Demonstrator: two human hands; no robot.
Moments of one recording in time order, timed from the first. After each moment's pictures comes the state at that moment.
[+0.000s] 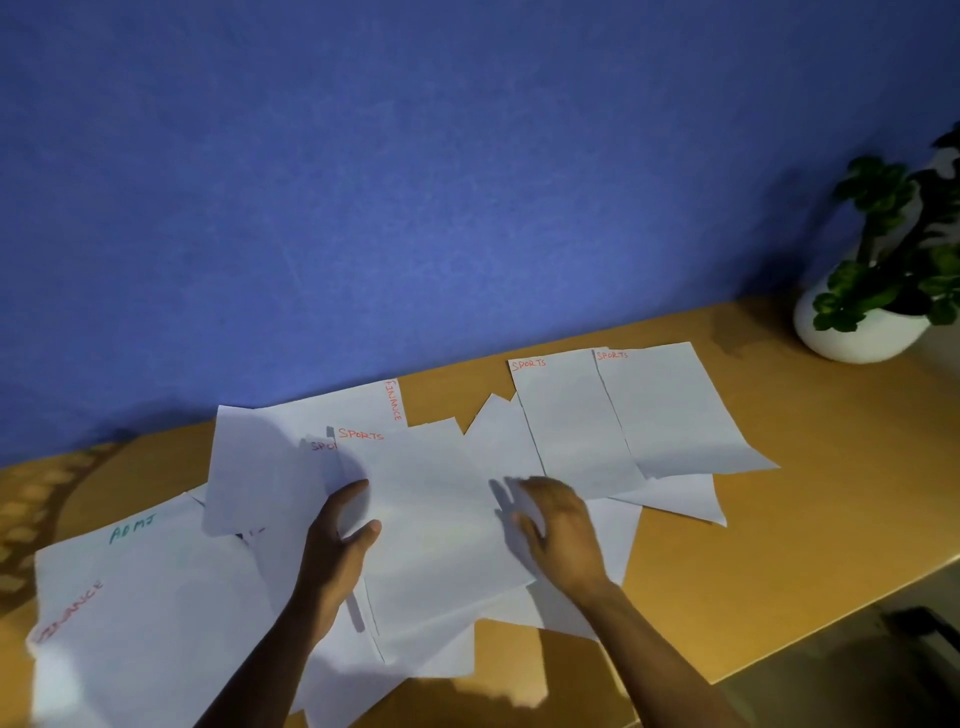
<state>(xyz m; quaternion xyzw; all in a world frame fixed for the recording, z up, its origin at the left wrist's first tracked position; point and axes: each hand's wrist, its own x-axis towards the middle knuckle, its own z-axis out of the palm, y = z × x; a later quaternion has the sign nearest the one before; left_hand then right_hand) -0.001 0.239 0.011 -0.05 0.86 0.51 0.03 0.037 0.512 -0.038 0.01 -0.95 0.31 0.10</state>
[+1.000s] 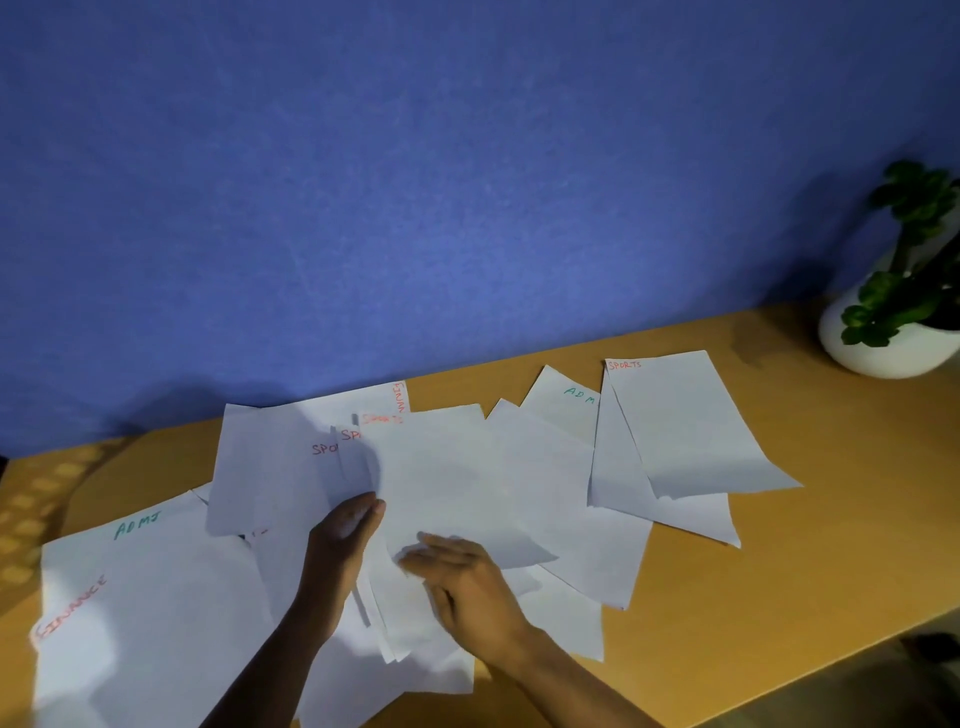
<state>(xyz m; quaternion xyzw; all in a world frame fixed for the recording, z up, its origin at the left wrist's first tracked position) -0.014 0.245 -0.004 -0.09 0.77 0.63 0.07 0.043 0.413 -0.043 0.18 -0.92 0.35 0.05</state>
